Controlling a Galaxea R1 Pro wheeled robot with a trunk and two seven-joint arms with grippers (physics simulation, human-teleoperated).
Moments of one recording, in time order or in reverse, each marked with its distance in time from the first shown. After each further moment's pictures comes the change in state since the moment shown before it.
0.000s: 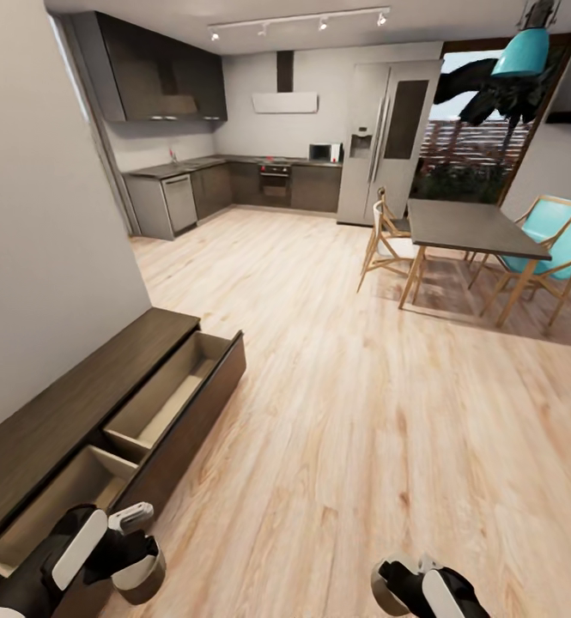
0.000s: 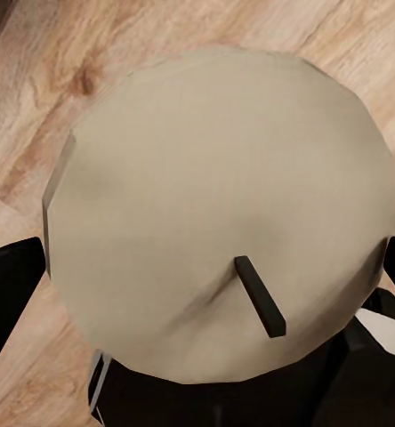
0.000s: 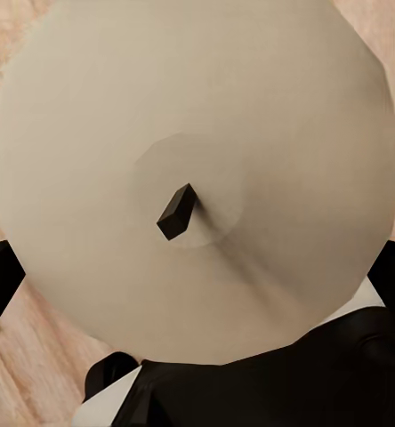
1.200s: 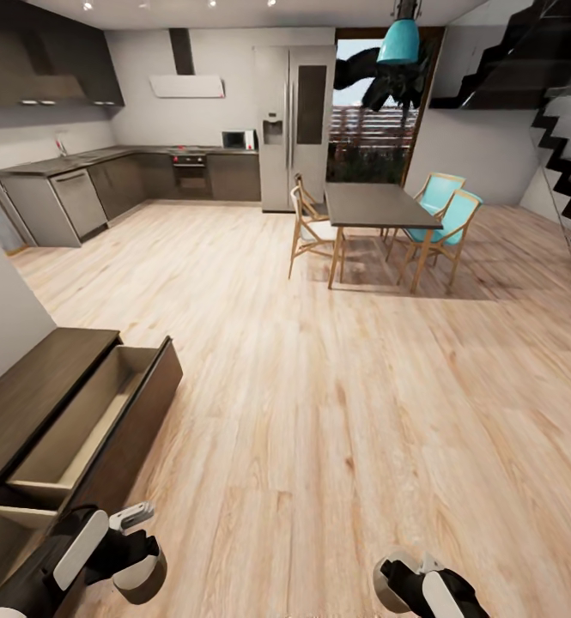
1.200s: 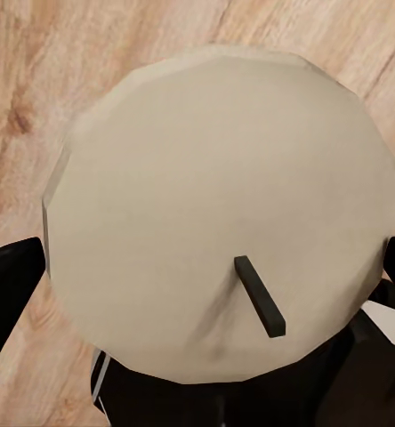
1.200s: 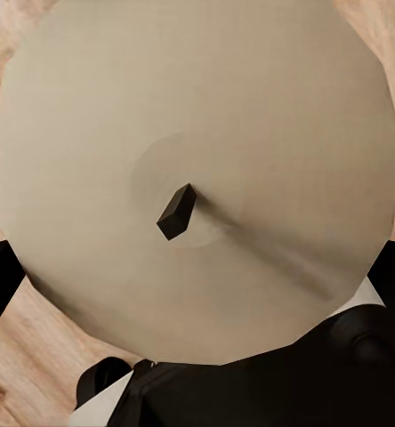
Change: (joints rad) left arm 0.000 -0.004 0.000 0.001 -0.002 -0.004 0.001; right arm 0.000 0.000 0.000 0.008 -0.003 -0.037 0.000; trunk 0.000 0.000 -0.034
